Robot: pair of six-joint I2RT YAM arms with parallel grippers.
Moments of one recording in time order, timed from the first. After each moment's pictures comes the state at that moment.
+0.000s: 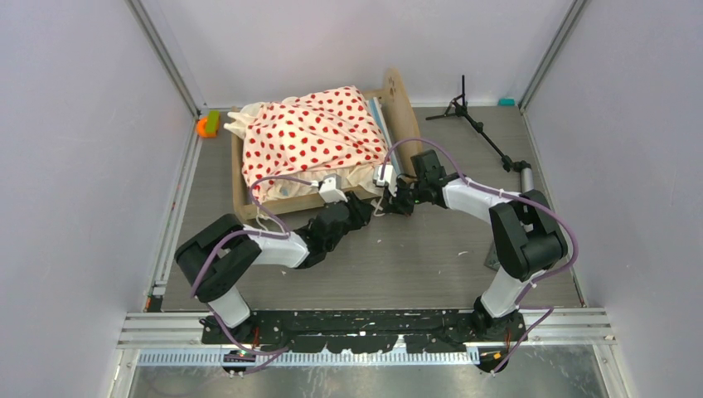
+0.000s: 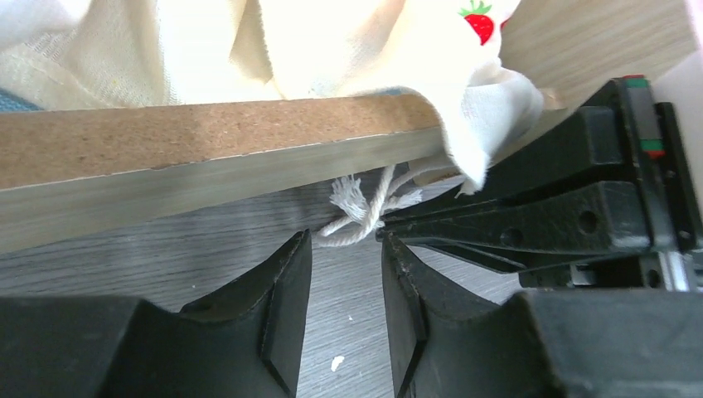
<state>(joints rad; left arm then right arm) -0.89 1.64 0.63 0.69 -0.40 -0.82 0.40 1.70 0.98 -0.20 -0.69 -0.75</state>
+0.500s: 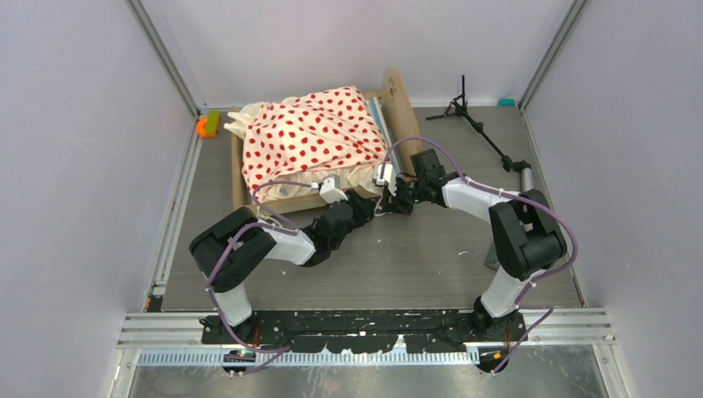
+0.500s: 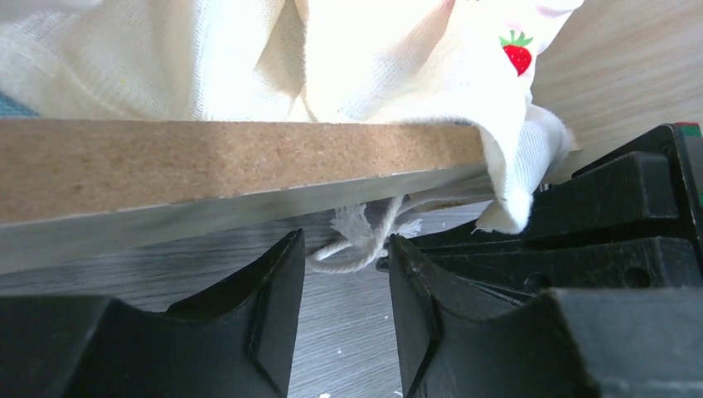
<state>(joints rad) -0.88 1.74 0.66 0.75 -0.43 -0.92 0.40 1.71 0.99 -0.20 -0.70 -0.76</state>
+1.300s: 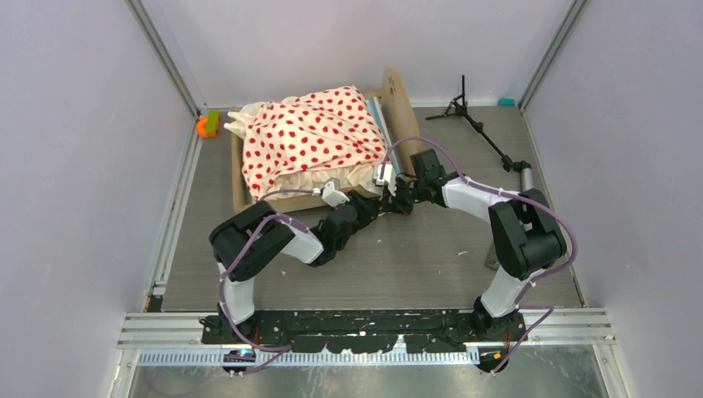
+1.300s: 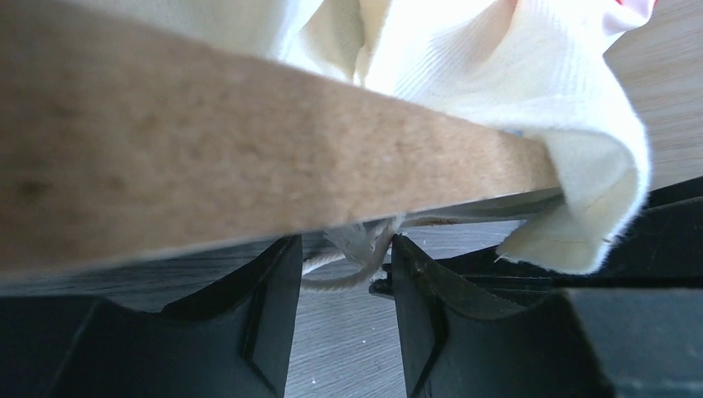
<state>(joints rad) -0.88 1.88 0.70 0.88 -0.44 -1.09 0.40 1.71 0.99 -0.20 -0.70 -0.76</state>
